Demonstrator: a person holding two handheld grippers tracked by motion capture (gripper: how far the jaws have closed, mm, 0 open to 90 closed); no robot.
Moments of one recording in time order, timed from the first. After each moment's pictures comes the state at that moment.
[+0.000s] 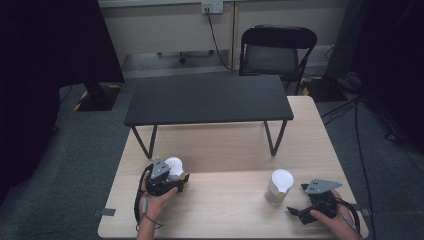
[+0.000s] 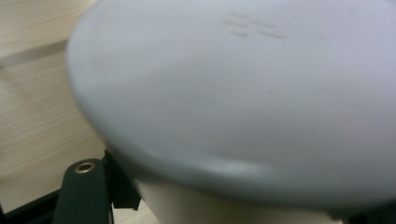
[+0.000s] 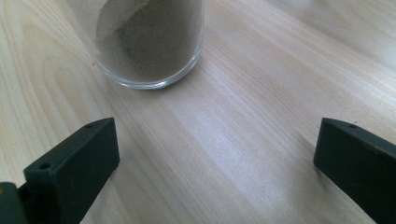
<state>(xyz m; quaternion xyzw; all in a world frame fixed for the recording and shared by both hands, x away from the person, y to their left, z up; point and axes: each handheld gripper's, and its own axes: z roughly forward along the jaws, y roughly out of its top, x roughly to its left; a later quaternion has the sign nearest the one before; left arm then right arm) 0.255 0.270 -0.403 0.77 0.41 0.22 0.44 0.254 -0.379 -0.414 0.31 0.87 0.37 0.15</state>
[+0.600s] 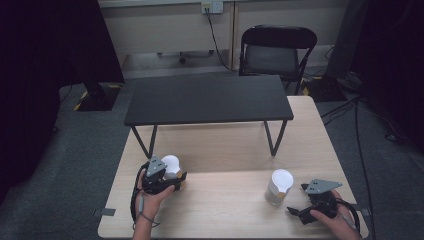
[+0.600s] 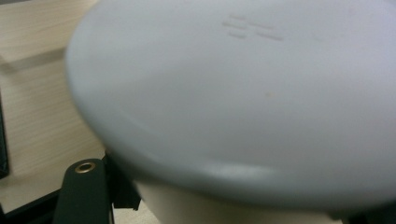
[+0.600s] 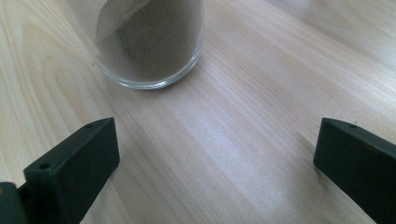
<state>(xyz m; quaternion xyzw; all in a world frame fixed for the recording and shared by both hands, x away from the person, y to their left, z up) 0.256 0.277 -0.389 0.76 0.42 0.21 0.45 0.254 -0.379 -0.414 0.31 0.87 0.37 0.15</state>
